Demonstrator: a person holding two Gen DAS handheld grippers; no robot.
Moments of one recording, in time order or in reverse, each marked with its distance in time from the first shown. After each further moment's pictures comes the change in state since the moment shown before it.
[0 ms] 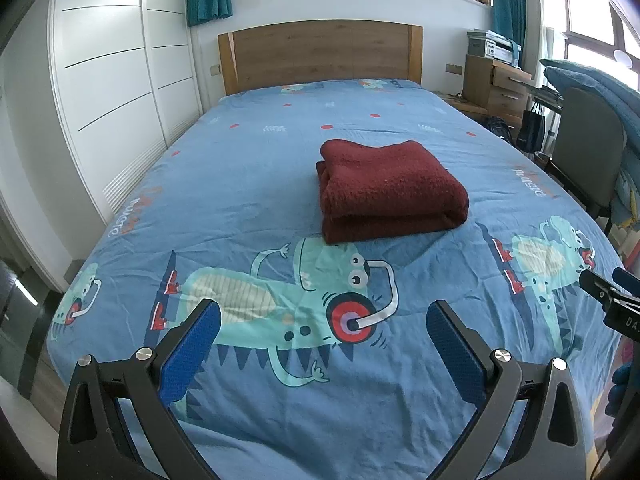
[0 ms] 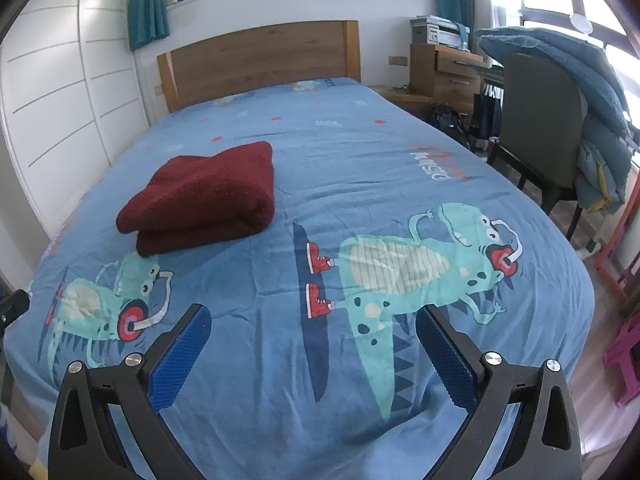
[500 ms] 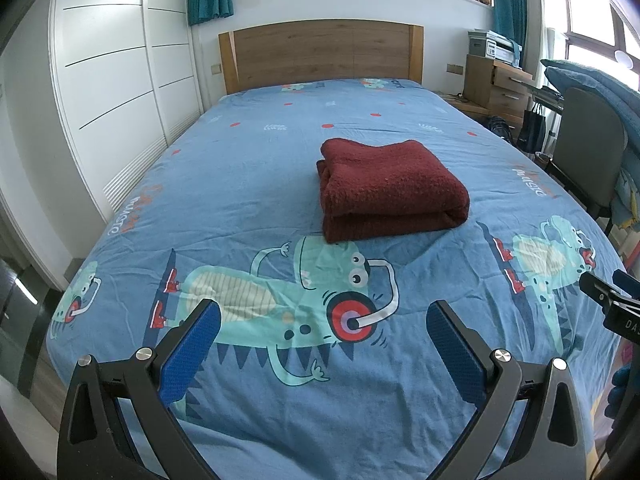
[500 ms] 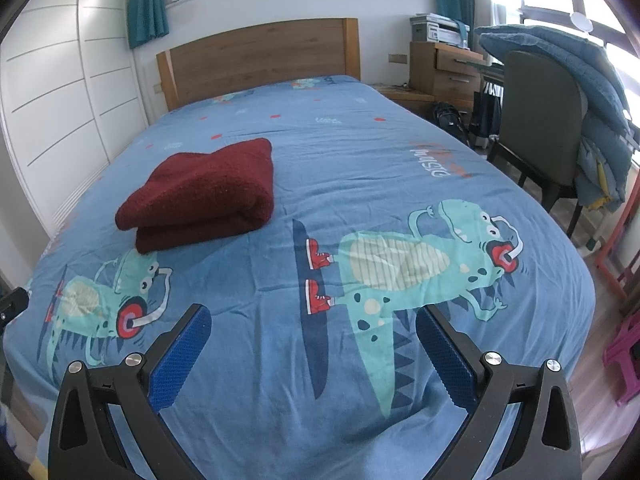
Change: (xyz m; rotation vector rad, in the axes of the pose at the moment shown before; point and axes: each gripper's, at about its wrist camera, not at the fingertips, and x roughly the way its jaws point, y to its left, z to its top) left arm 0.001 0.001 0.000 -0.004 0.003 -0.001; right arm 0.001 -0.001 -0.002 0.000 0.005 -0.001
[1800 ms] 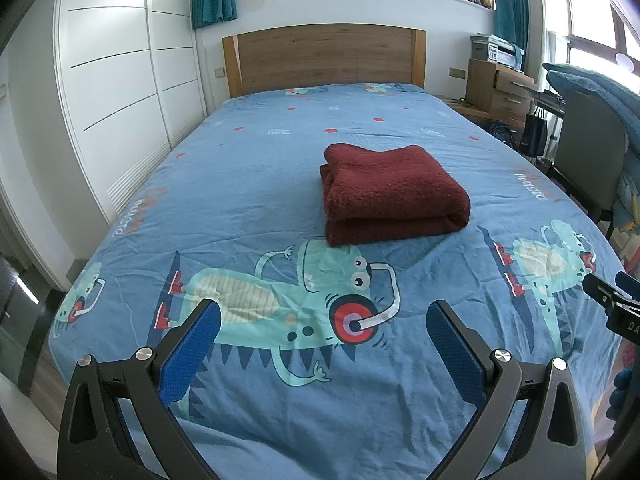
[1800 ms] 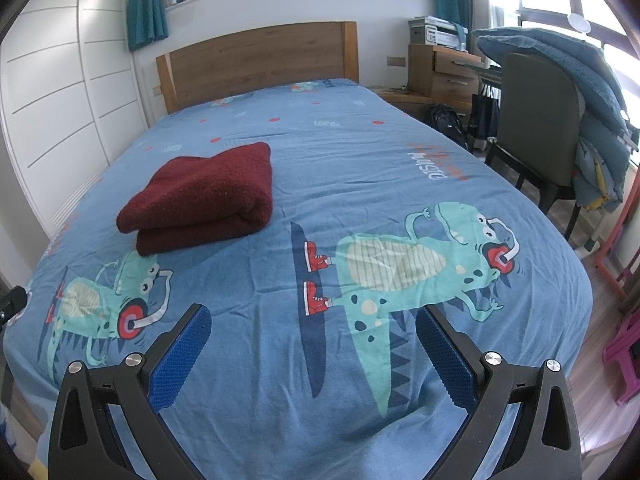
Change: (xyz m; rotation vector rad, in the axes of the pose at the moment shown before) left arm -0.004 0.000 0.000 -0.005 -0.012 0.010; right arm -0.002 -0.001 -0.001 0.001 -0.006 -0.002
